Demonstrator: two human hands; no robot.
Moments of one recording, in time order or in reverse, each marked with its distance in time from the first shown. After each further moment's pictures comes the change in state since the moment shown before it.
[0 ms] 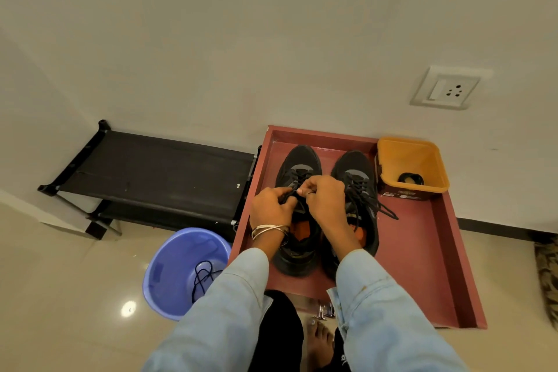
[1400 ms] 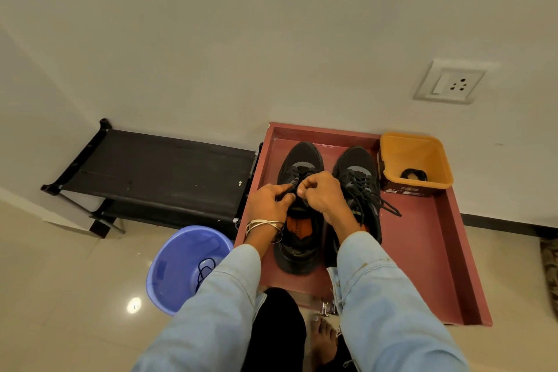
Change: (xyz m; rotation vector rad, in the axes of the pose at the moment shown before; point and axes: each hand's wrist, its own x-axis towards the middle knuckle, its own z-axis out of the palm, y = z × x) left_hand -0.003 0.001 -0.019 0.012 -0.096 0.043; right_hand 0.011 0.005 0.005 0.198 -0.195 0.167
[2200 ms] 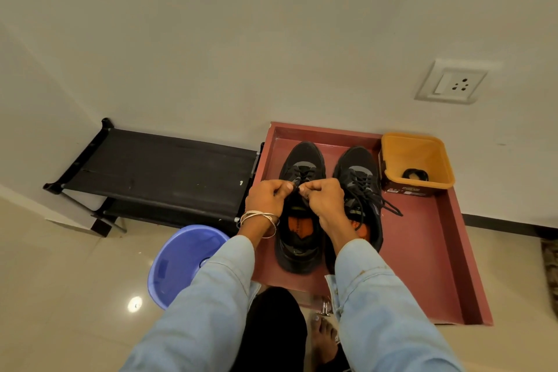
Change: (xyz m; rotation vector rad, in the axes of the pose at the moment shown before) left_hand 0.013 -0.004 -0.007 -0.045 -0.049 -0.021; right_hand -0.005 0.005 0.016 0.290 0.180 0.124
